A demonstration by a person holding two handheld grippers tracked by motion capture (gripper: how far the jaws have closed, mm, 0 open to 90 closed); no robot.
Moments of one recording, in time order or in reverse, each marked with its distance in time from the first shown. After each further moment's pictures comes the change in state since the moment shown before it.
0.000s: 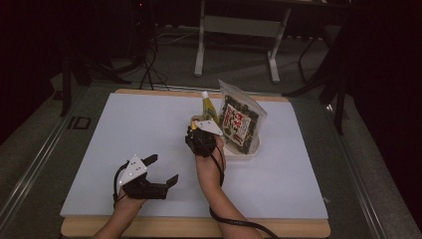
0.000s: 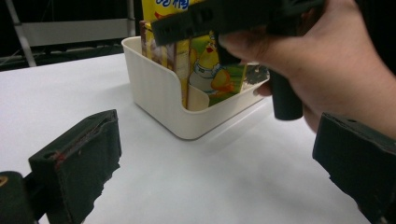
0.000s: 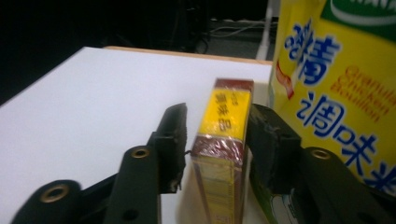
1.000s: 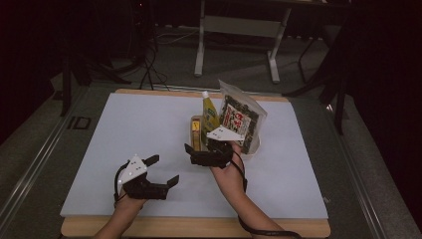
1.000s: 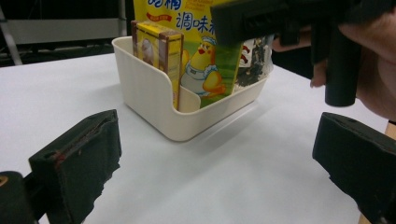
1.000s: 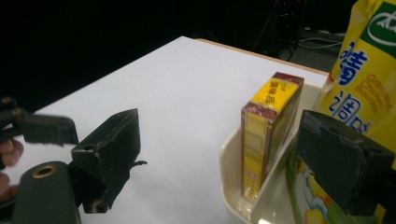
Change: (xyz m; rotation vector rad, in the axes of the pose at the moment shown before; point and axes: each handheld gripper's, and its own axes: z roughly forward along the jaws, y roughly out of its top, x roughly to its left) left arm 0.000 0.000 0.001 -0.014 -0.035 -0.019; right arm -0.036 -0.004 -0.050 0.002 0.385 -0.159
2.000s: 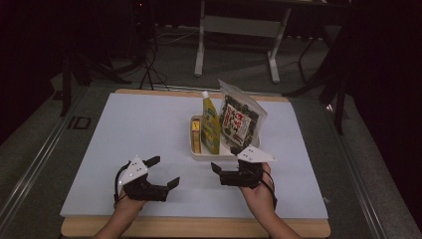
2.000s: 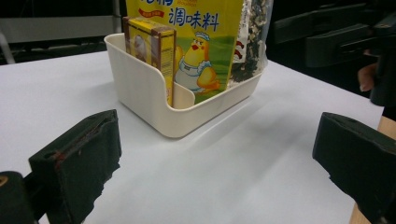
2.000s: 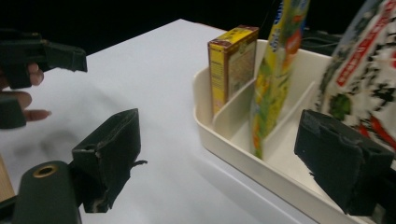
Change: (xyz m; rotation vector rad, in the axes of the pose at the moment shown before) left arm -0.001 -0.001 -0.001 0.015 -0.019 0.009; right arm -0.028 -0.040 -0.074 0.005 0.012 -0.049
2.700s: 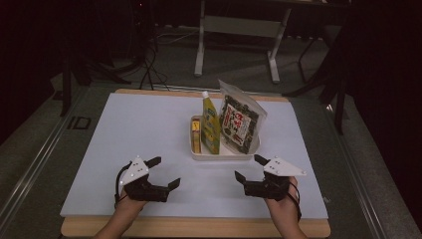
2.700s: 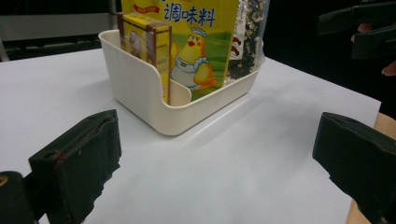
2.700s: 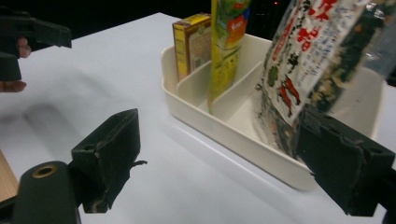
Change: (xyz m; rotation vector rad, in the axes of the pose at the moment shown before) left arm -0.001 -0.001 0.002 0.015 -0.011 0.006; right arm -0.021 -0.021 -0.059 0.000 -0.072 -0.034
